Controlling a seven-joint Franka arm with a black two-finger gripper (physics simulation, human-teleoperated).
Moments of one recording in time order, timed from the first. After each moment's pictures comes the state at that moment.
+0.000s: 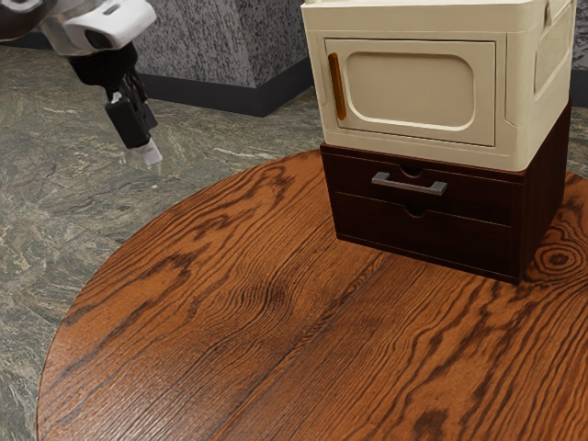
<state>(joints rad) -0.01 0.05 0.23 -1.19 -0.03 1.41 0.89</state>
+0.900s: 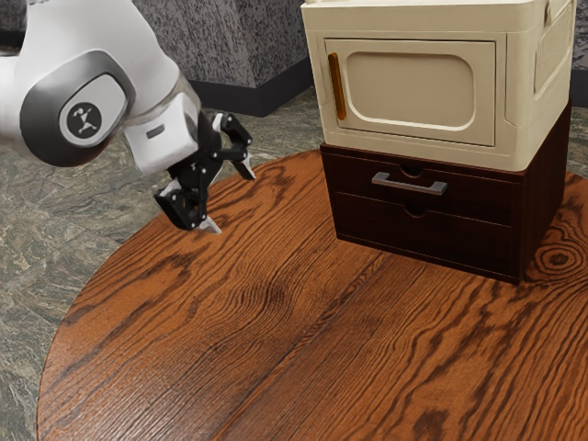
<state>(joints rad) -0.16 -0.18 0.16 -1.76 0.01 1.94 1.53</state>
